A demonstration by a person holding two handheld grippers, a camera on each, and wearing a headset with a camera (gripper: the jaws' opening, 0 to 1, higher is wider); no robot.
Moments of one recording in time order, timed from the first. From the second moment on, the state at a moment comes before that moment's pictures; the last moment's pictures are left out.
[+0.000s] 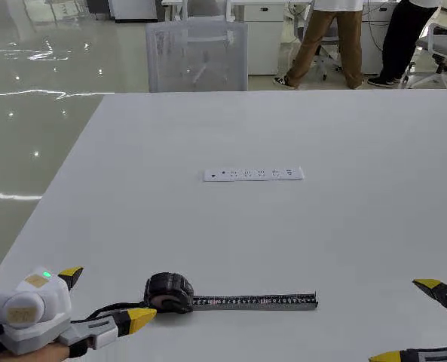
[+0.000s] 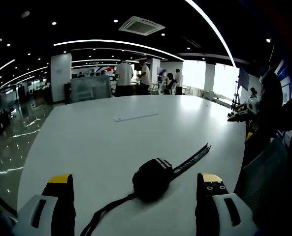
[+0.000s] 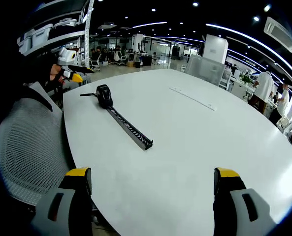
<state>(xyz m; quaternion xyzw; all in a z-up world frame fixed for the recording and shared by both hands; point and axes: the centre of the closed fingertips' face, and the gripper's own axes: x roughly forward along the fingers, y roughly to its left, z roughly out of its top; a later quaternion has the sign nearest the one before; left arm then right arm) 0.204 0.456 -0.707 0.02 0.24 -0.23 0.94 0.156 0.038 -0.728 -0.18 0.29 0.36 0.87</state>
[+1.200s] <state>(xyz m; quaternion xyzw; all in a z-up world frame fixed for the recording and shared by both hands) 0.225 0.391 -0.780 -0.03 0.26 -0.16 0.95 0.195 0.089 -0.761 -0.30 0.32 0.47 0.76</state>
